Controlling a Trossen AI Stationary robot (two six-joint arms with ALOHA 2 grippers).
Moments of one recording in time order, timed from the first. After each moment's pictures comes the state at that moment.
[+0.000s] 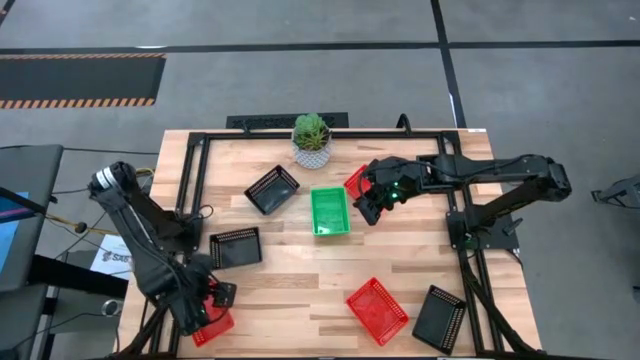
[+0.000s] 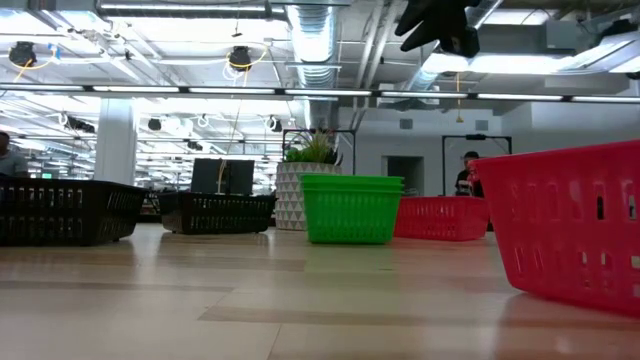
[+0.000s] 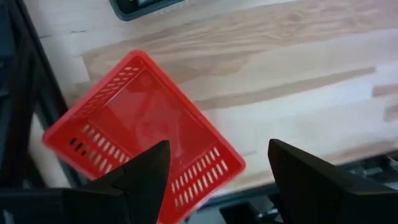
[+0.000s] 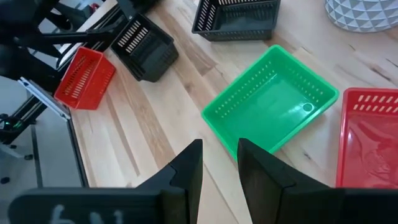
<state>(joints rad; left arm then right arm) -0.96 1.41 1.16 -1.17 -0.14 -2.39 0.00 1.32 1.27 -0.70 0.03 0.70</state>
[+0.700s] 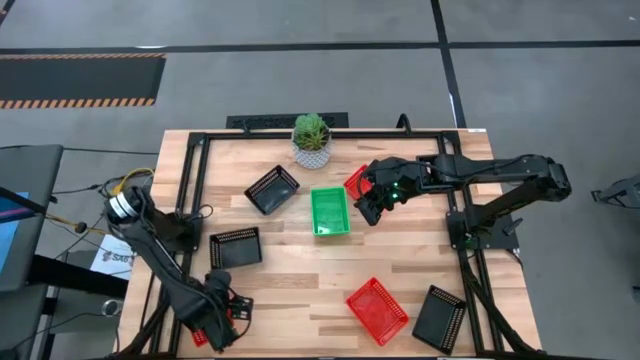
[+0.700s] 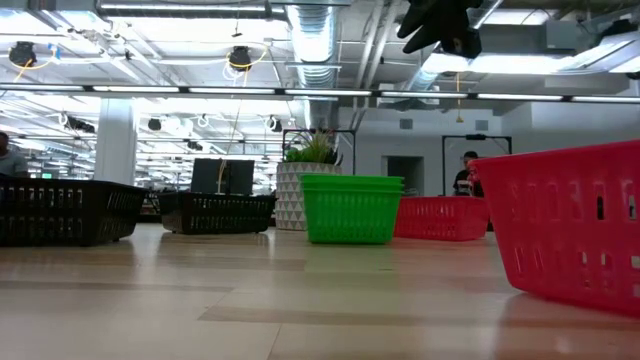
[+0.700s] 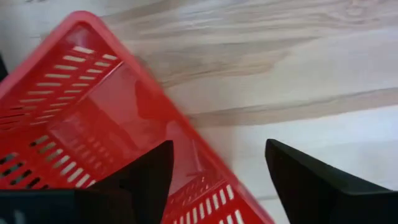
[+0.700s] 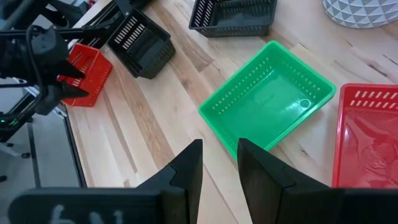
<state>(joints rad) -0.93 1.70 1.14 -1.02 -0.07 -2.38 0.00 1.32 1.27 -0.71 0.03 0.70</state>
